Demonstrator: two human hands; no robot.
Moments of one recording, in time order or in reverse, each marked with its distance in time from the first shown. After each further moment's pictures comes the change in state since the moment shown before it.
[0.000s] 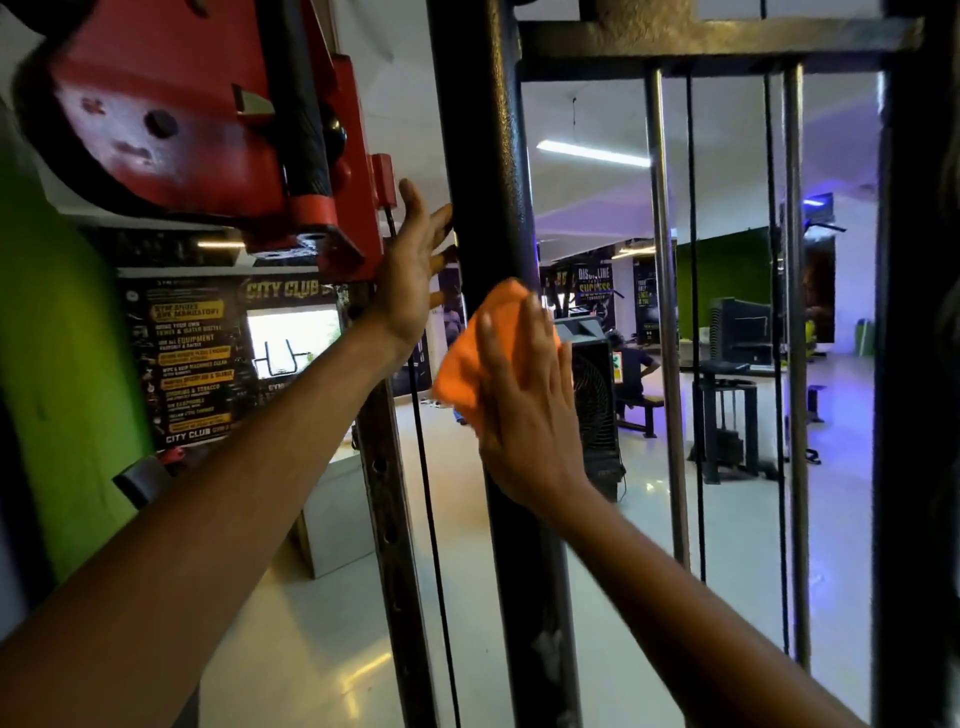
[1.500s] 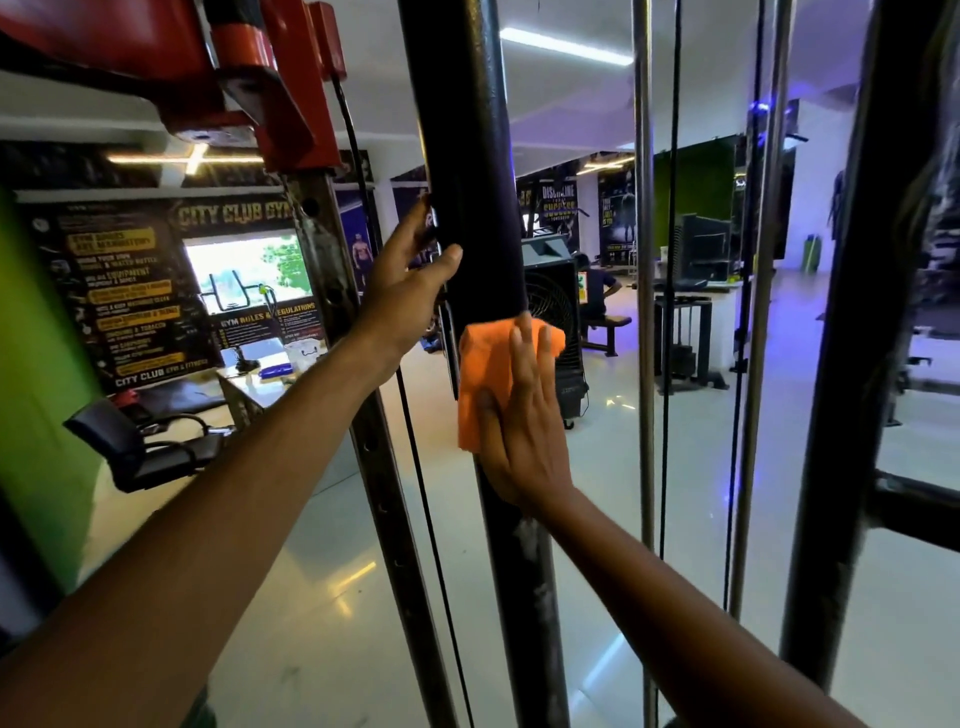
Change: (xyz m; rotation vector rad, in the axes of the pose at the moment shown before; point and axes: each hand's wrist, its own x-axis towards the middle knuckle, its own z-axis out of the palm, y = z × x) left_hand -0.058 -0.079 0.016 0.087 0.005 -0.045; right_hand -0.115 0.000 0.019 0.267 0.030 0.192
